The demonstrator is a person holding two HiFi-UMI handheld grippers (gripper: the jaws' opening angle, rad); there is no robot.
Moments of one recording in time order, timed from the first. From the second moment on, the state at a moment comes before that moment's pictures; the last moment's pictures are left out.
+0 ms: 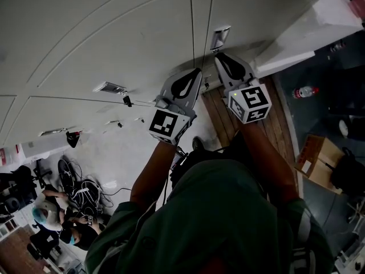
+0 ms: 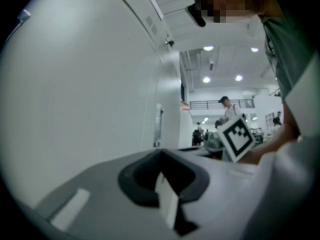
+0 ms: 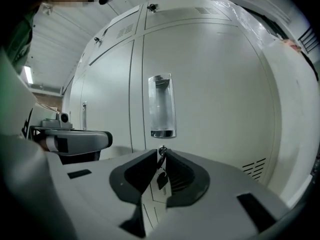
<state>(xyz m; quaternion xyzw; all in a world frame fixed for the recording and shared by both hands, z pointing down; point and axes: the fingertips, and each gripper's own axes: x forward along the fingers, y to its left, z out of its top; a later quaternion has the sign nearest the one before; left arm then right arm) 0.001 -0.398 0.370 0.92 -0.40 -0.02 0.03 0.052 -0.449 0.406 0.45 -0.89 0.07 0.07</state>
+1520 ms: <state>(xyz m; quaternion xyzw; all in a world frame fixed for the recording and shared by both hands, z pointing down) -0.007 -0.322 0.310 0.92 -0.38 -0.03 -0.03 0.041 -0.326 0.292 0.33 -0.94 -0.02 0.05</state>
